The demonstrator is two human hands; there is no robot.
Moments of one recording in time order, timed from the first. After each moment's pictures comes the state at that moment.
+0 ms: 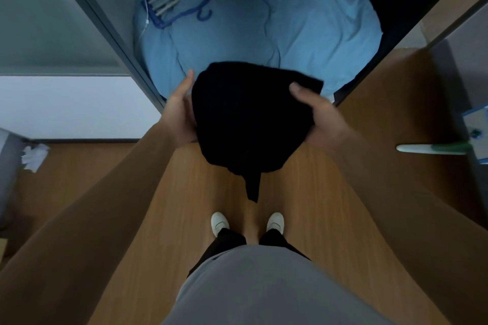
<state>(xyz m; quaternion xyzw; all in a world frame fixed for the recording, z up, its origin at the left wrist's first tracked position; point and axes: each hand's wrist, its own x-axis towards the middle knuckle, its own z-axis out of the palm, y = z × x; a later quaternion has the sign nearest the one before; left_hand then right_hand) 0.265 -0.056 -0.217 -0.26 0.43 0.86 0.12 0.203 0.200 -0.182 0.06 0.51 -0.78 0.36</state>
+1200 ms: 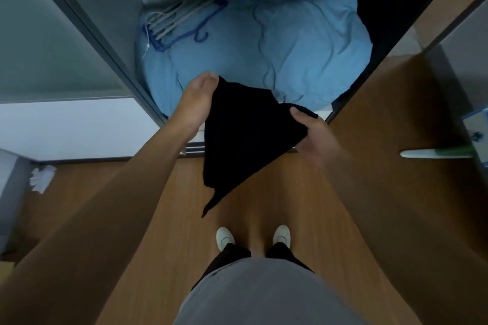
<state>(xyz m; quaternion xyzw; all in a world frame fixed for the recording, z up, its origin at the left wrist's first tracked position) 0.214 -0.033 -0.196 -0.16 0.73 0.66 -0.05 0.199 0.215 -0.211 0.11 0.51 -0.80 0.30</state>
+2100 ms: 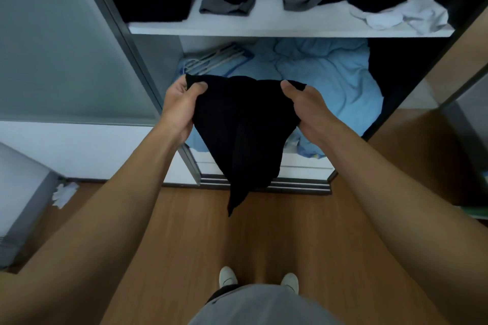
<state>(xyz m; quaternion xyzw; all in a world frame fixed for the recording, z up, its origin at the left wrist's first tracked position) 0.230 -0.089 -0.123 -0.19 0.61 0.75 -0.17 0.139 0.142 -0.119 -0.03 0.69 -0.69 0.20</state>
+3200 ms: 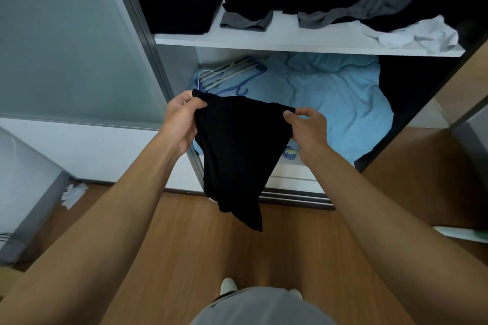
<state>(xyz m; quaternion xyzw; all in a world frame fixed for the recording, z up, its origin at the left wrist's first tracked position) 0.270 -0.106 -0.112 -0.20 0.58 0.77 -0.17 0.169 0.116 -0.140 0.06 0.71 -0.69 0.09</state>
